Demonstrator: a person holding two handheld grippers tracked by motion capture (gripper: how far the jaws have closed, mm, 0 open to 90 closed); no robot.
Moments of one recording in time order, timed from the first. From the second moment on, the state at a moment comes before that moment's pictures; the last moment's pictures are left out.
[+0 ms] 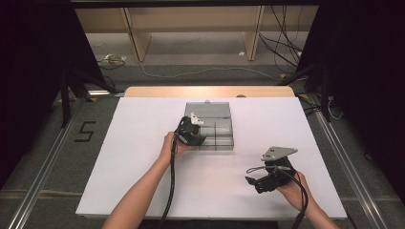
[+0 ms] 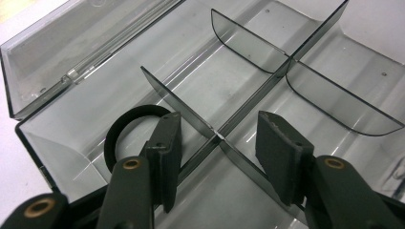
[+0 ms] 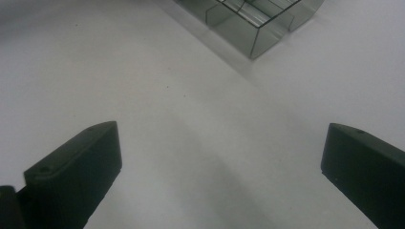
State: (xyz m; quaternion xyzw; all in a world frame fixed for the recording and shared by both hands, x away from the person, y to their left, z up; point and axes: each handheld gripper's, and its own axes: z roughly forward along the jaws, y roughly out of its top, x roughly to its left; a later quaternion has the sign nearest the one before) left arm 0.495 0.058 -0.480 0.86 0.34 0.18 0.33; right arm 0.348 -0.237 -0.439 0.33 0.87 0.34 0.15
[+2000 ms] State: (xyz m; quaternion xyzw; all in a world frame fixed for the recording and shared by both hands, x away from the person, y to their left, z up) left arm 0.494 0.057 -0.480 0.87 0.32 0.18 0.33; right arm 0.534 -0.191 -0.462 0.42 0.82 0.33 0.20
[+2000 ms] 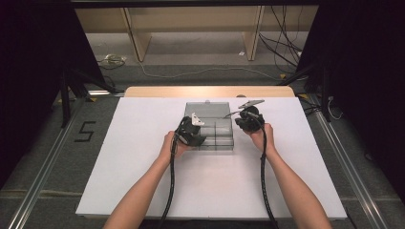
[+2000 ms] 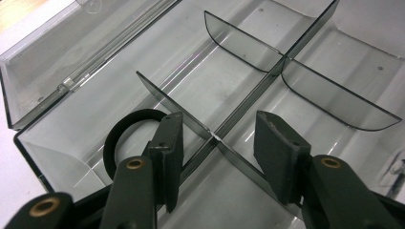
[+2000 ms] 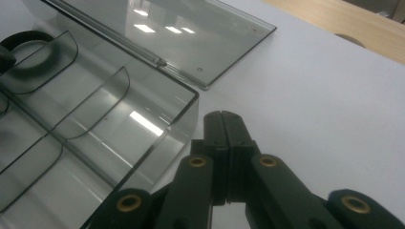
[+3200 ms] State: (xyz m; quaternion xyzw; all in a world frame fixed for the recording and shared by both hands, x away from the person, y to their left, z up) left arm 0.492 0.056 -0.480 0.87 0.31 0.19 0.33; right arm 0.574 -0.174 -0.485 0.44 0.82 0.32 0.18
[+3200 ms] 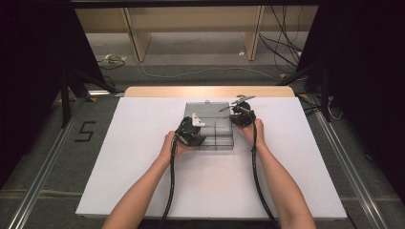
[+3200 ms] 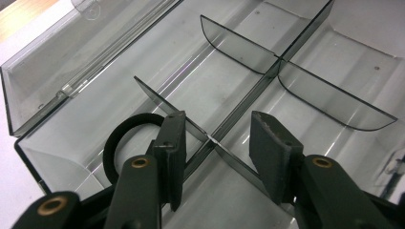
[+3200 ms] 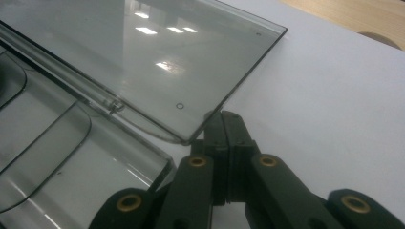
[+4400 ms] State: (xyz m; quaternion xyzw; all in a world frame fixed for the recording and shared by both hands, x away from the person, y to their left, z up) left arm 0.492 0.056 -0.480 0.87 0.31 0.19 0.33; right arm 0.573 -0.177 -0.474 0.44 0.78 0.37 0.23
